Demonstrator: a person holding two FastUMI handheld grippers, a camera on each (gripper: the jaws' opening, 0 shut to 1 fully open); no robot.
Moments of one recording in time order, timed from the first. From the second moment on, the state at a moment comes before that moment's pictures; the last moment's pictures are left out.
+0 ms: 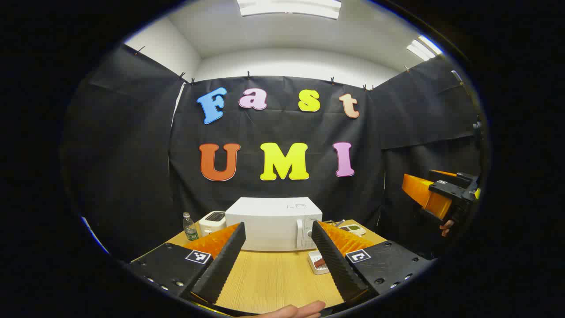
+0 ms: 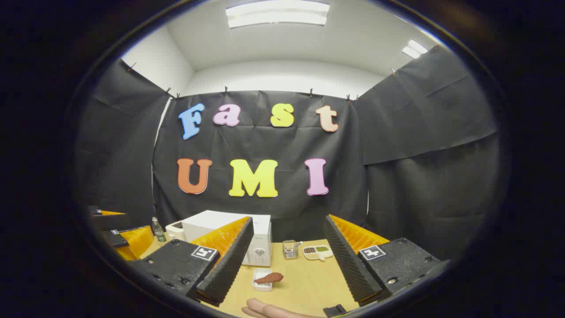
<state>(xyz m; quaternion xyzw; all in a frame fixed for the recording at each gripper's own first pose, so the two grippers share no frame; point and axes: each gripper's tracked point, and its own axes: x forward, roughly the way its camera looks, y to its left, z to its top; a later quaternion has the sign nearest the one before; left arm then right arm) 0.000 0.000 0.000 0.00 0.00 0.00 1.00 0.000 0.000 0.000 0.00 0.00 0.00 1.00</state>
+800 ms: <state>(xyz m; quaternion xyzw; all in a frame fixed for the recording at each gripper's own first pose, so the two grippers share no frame) 0.013 -0.008 0.003 0.00 -0.04 -0.01 1.00 0.006 -0.004 -0.015 0.00 -0.01 0.01 1.00</state>
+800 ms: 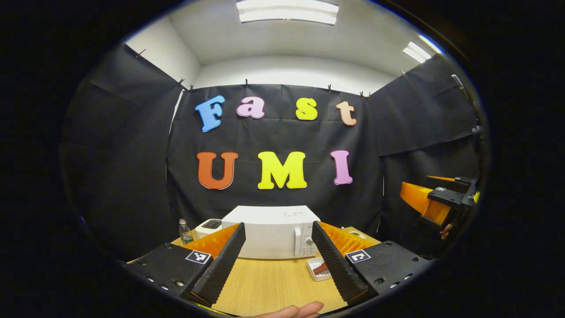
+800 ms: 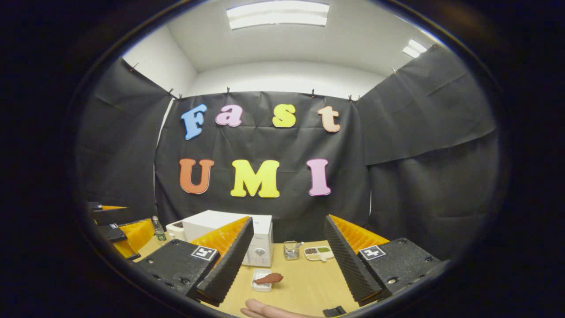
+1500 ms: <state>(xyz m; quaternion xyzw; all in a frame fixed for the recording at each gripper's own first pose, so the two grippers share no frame) 0.181 -0.028 -0.083 0.01 -0.01 -0.03 1.00 0.056 -0.037 -0.056 0.01 0.00 0.01 1.00</state>
